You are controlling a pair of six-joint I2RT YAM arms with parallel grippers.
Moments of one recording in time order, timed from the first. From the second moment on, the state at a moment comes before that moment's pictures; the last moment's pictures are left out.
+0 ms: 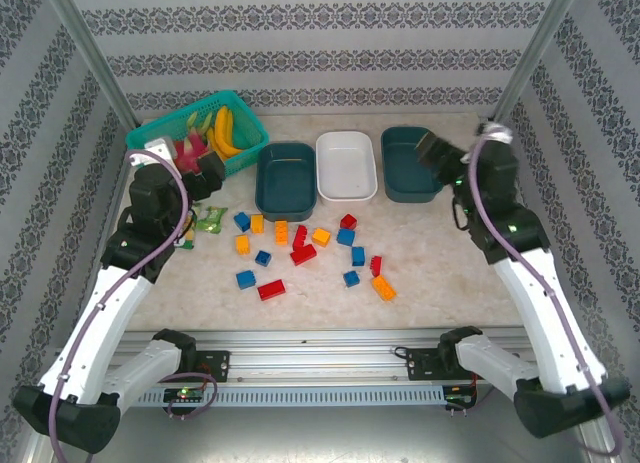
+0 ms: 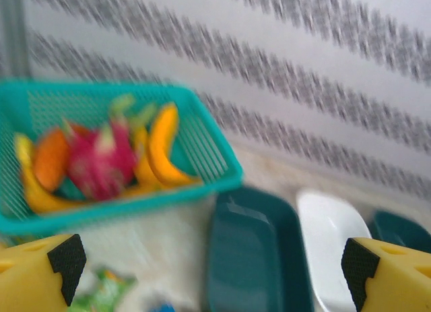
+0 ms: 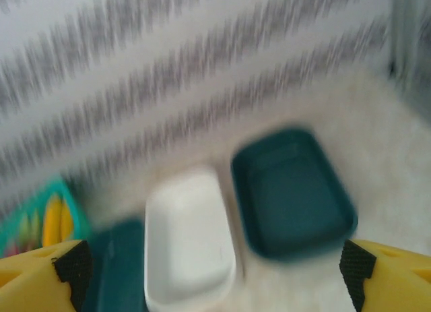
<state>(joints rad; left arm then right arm) -0.24 0.93 1.03 -0.46 -0.20 -0.49 0.31 1.05 1.25 -0.66 0.20 0.57</state>
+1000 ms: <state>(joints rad) -0.64 0.76 0.79 -0.68 0.24 -0.65 0.66 1.54 0.93 -1.02 0.00 0.53</state>
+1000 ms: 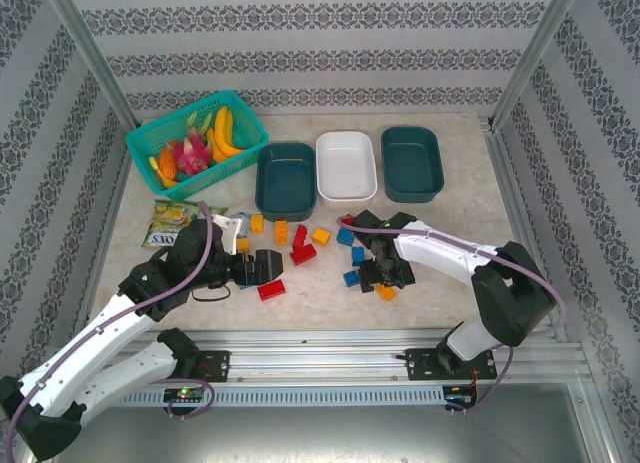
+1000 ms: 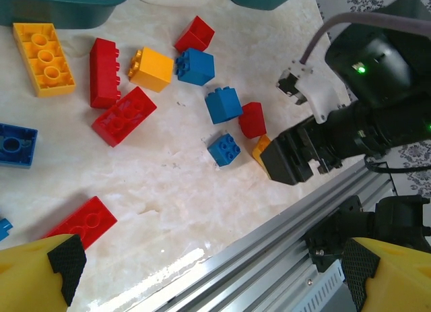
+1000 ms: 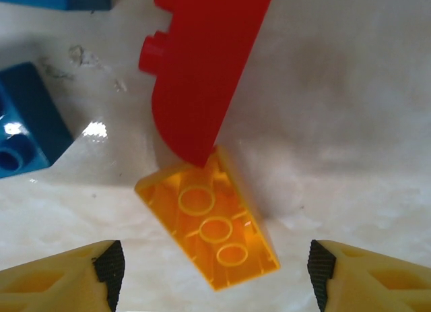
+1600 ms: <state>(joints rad) -0.67 0.78 0.79 -0.67 0.24 -0.67 0.64 1.67 0.93 -0.96 -0.02 0.45</state>
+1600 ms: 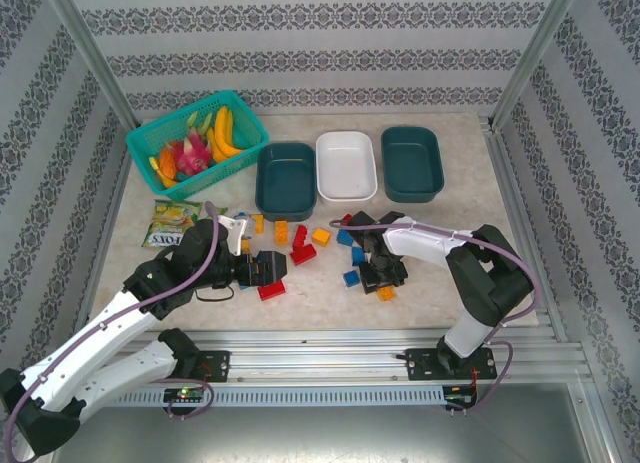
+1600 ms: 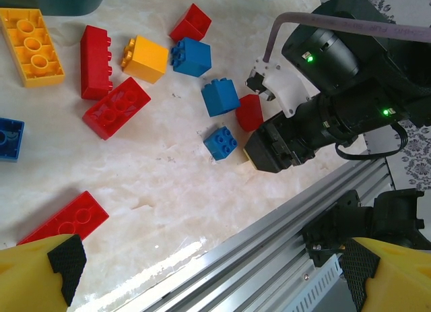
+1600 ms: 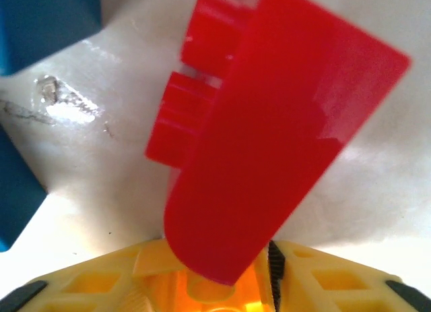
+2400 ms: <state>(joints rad) -0.63 1.32 1.18 -0.56 0.19 -0.77 0.25 1.78 1.65 -1.06 -0.03 0.41</state>
